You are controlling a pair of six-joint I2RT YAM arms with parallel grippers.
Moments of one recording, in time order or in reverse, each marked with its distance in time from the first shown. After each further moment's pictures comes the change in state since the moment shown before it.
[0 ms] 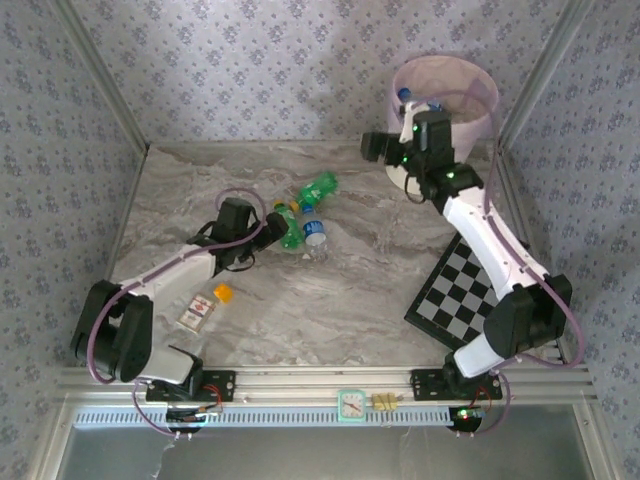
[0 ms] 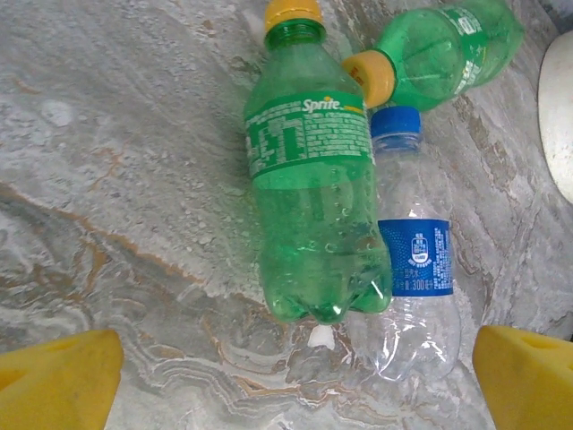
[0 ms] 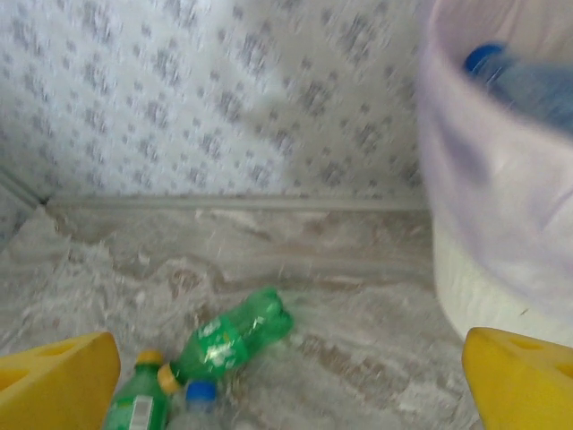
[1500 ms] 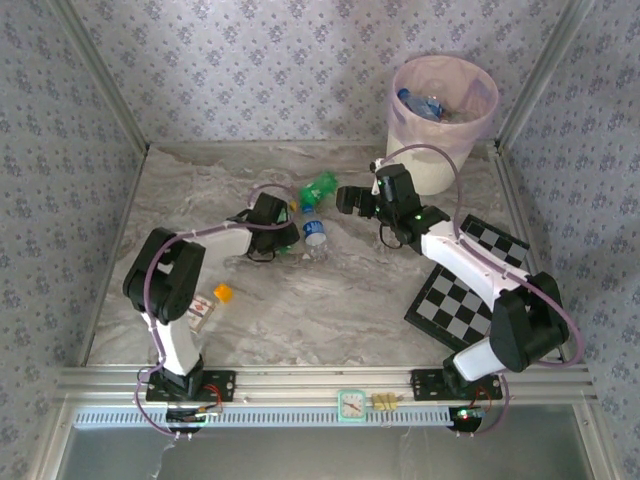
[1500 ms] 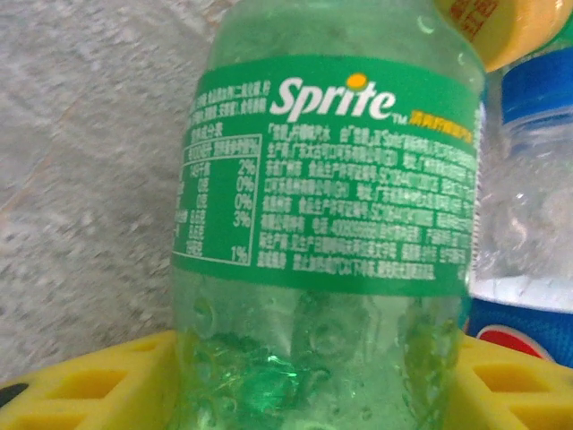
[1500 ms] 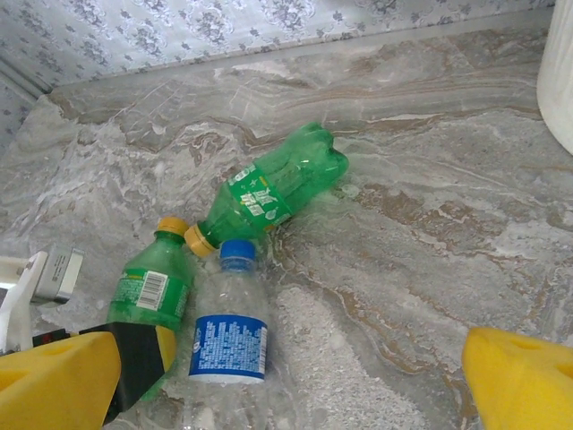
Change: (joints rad) left arm -0.058 0.372 0.195 -0.023 -0.104 0.112; right arm 0.154 -0.048 -0.348 0.149 0.024 0.163
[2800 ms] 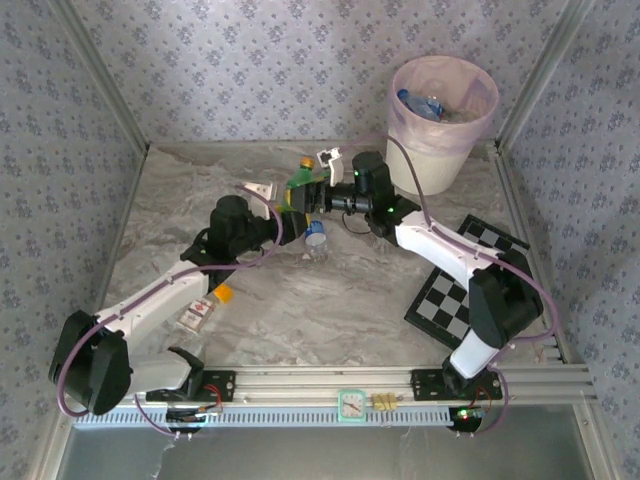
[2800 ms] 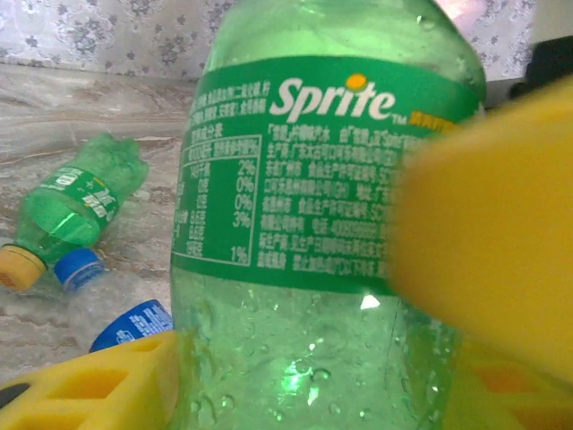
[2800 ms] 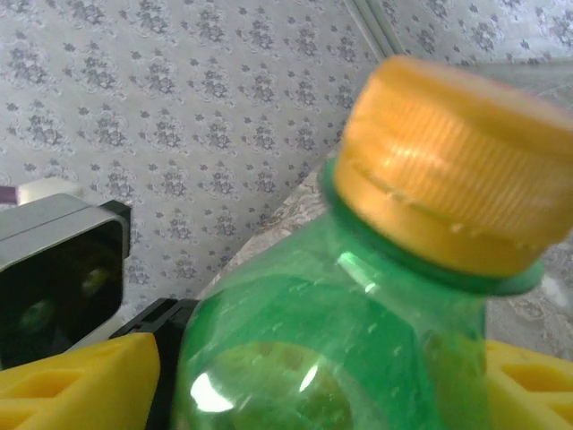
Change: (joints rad) left arm -0.066 -0.567 -0.229 0.365 0.303 0.303; right arm 0.098 0.168 0.135 0.352 -0.610 0.069
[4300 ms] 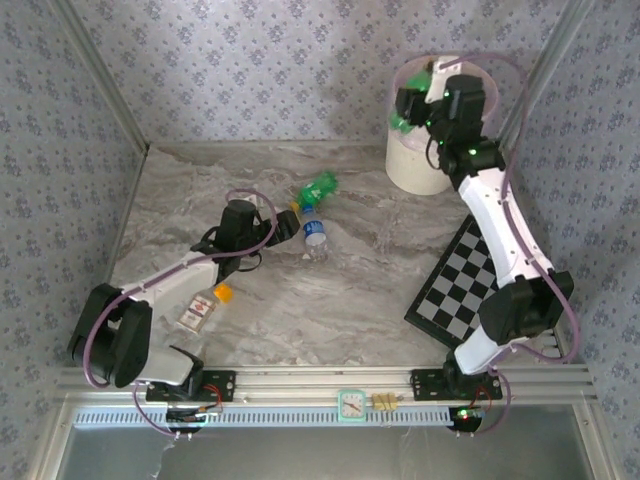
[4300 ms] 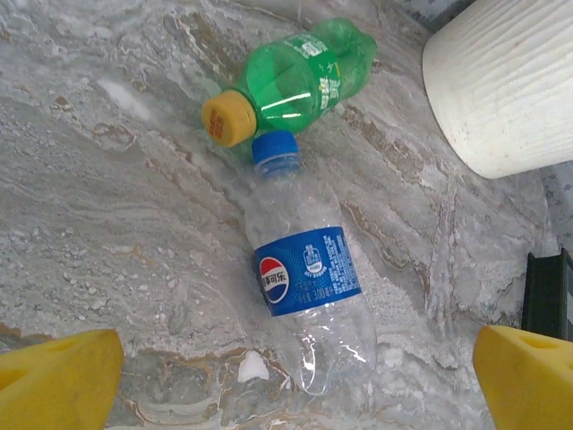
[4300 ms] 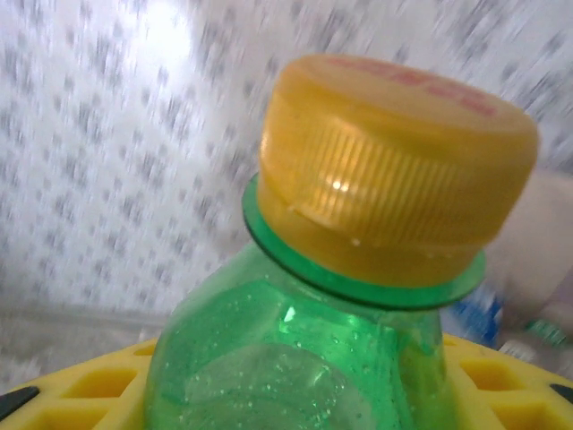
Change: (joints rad) left arm 0.073 0.156 -0.027 -0.122 -0.180 -0.294; right arm -0.405 -0.021 0.525 -0.422 0.600 -0.388
